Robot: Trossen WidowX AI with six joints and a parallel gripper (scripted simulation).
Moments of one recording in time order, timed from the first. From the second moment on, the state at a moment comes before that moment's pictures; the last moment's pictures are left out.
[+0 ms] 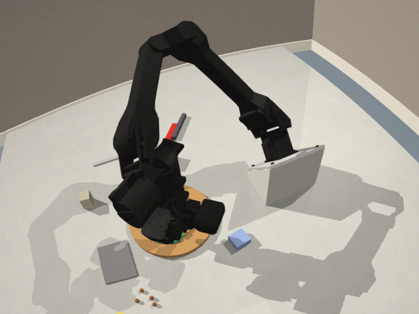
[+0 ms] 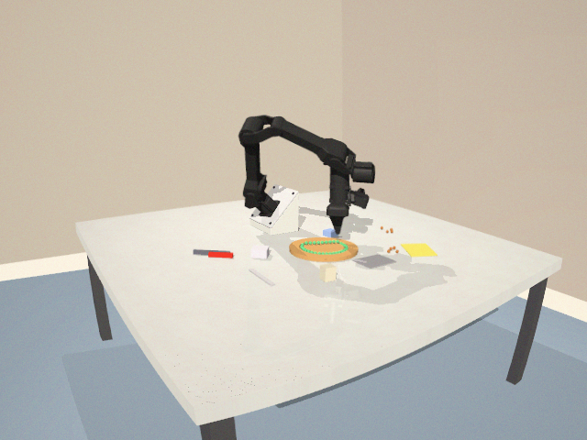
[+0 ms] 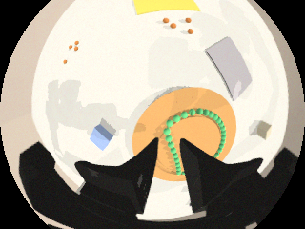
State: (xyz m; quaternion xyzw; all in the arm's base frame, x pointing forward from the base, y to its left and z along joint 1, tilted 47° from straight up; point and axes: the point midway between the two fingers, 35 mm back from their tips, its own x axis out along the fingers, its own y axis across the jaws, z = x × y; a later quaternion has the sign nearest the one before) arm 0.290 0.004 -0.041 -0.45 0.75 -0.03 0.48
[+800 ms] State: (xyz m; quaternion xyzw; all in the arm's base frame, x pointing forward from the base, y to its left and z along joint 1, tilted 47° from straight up) arm 0.286 -0.016 -0.060 -0.45 0.75 -0.03 0.48
